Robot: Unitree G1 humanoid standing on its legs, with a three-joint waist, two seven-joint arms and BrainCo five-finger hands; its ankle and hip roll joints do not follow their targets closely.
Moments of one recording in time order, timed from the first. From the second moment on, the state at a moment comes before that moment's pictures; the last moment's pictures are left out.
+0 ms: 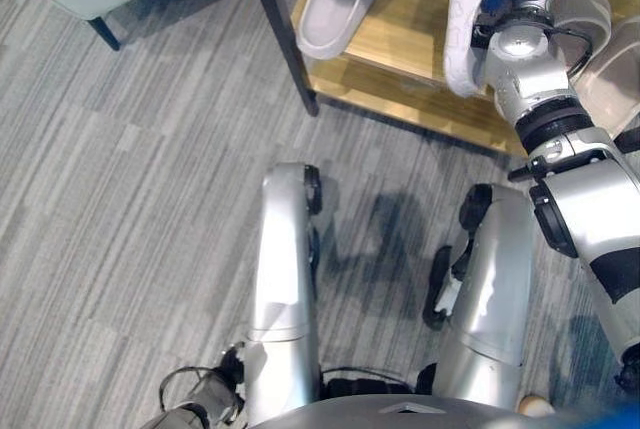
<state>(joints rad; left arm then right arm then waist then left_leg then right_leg) -0.09 0.32 -0.55 1.33 0.02 -0.09 0.21 -1.38 -0.42 0.32 1.06 0.41 -0.03 -0.59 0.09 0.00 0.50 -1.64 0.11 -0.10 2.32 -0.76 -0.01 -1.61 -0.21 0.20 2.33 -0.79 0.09</state>
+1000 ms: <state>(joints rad) -0.10 0.31 -0.55 1.36 0.01 -0.09 0.12 -1.39 -0.45 0.41 1.14 0.19 0.07 -0.49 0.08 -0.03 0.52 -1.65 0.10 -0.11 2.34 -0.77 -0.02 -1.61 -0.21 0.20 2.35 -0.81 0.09</state>
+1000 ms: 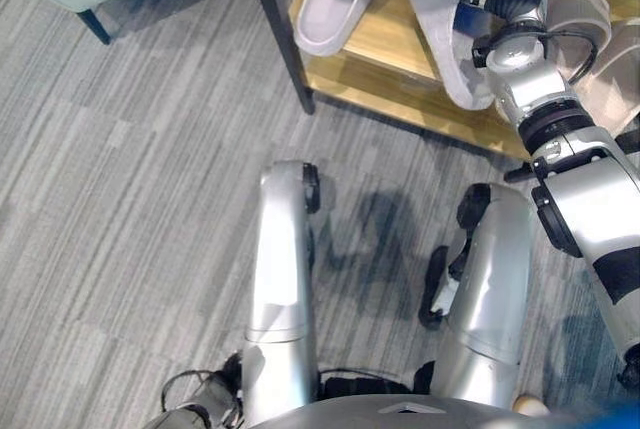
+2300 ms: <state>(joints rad) -0.09 0.31 -0.47 1.33 -0.01 -0.10 0.05 -0.76 -0.64 0.12 0.32 0.07 -0.11 -0.43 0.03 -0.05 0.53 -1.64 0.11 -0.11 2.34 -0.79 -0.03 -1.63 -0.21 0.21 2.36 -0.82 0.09</state>
